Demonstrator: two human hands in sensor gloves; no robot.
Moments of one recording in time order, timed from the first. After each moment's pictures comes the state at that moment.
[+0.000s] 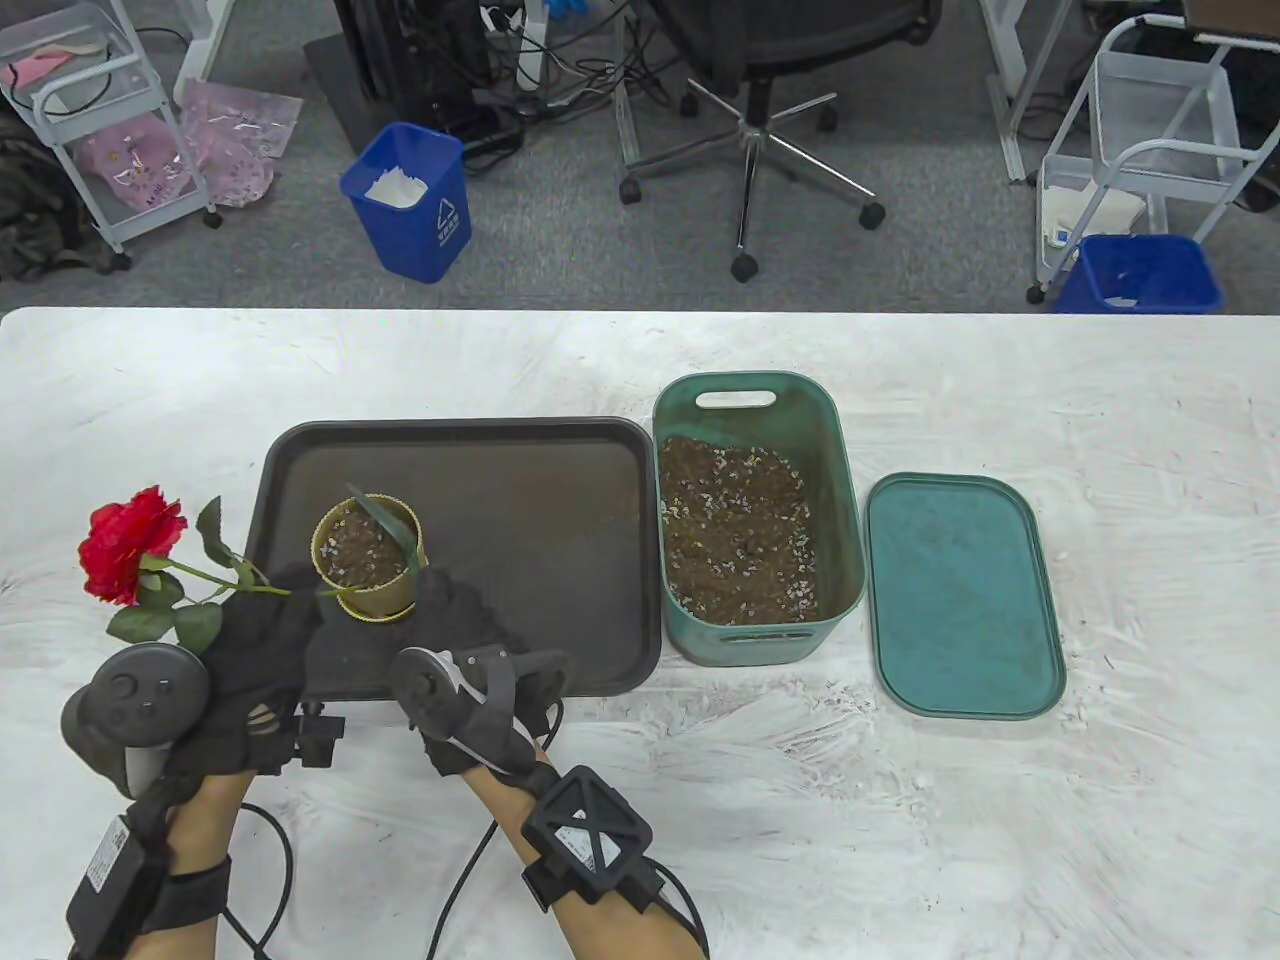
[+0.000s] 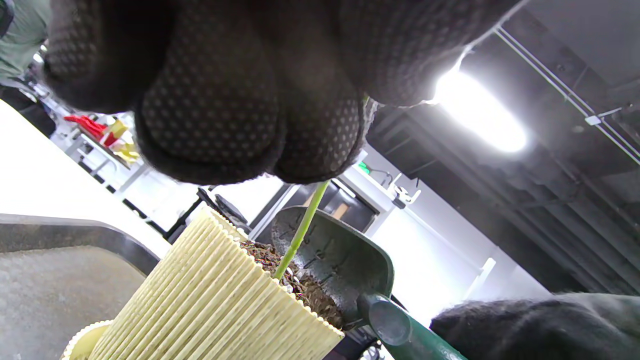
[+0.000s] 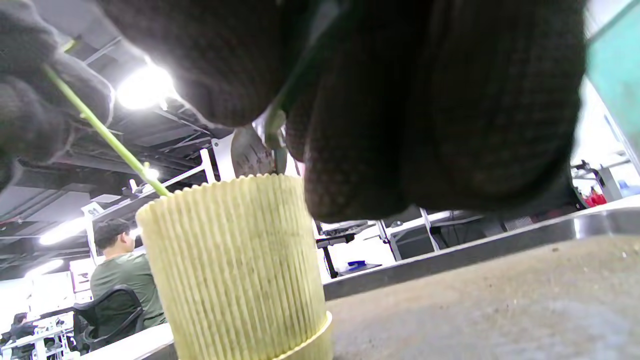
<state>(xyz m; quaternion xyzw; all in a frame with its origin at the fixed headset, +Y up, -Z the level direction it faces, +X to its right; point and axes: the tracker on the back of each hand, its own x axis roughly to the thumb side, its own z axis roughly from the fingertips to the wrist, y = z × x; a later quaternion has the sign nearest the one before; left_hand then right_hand) -0.364 -0.671 -0.210 0.21 0.01 0.34 0.92 -0.153 -0.702 -0.225 0.11 -0.22 0.95 0.21</state>
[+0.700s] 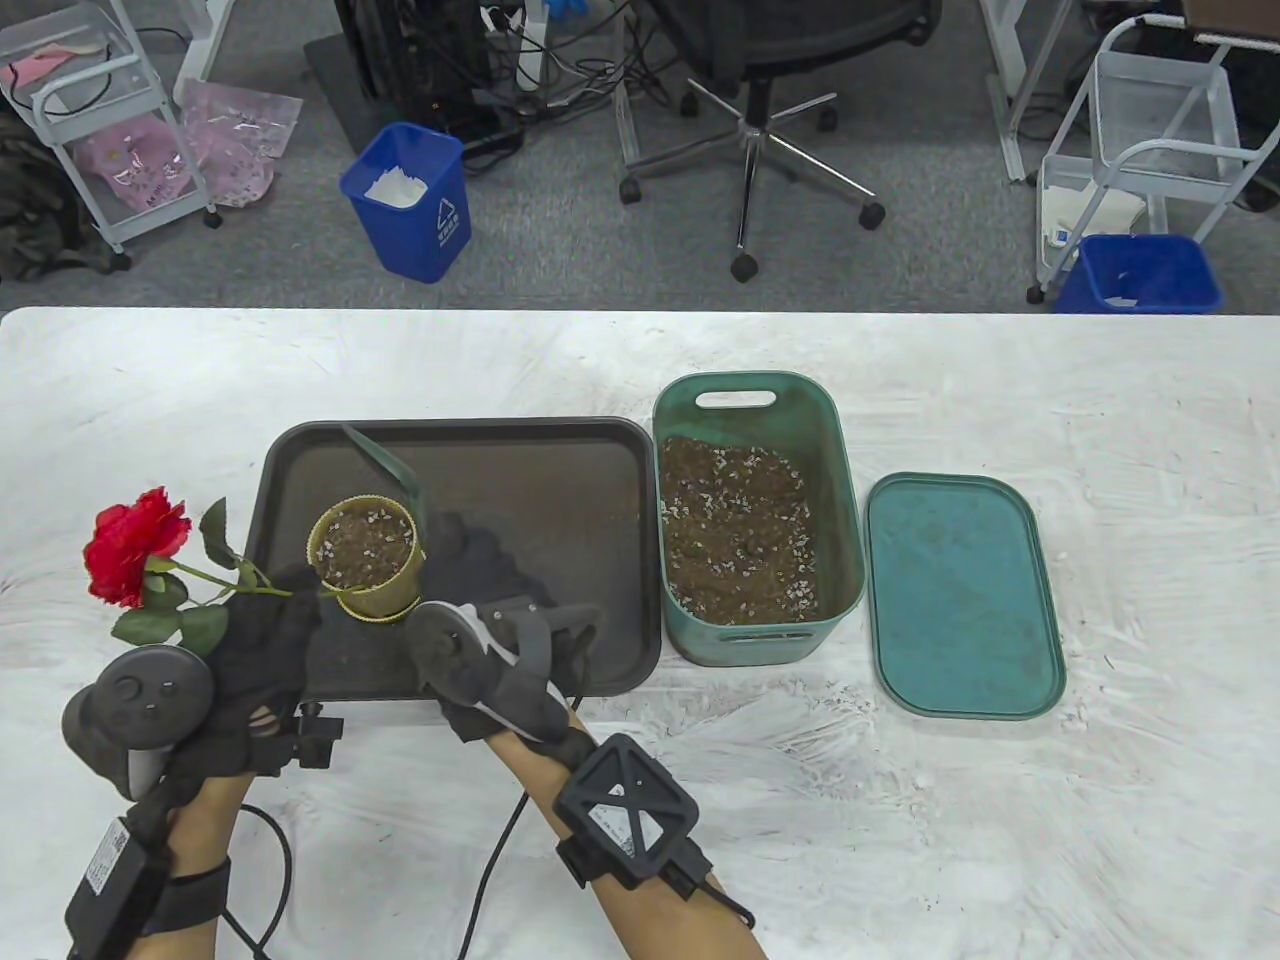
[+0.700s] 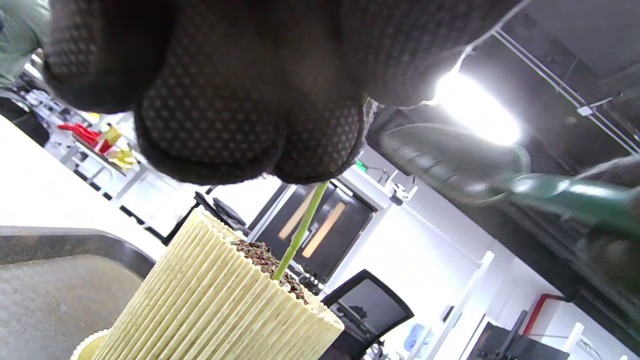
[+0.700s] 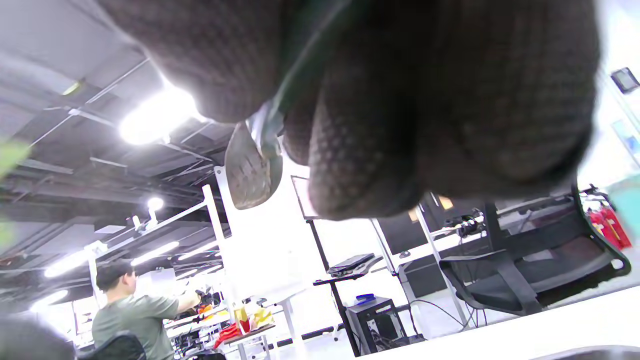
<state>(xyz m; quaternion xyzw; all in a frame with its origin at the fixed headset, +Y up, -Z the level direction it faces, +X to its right) -0.362 -0.670 -0.209 0.22 0.01 0.32 0.92 -0.102 -0.589 -0.233 0.10 -0.23 0.94 0.25</state>
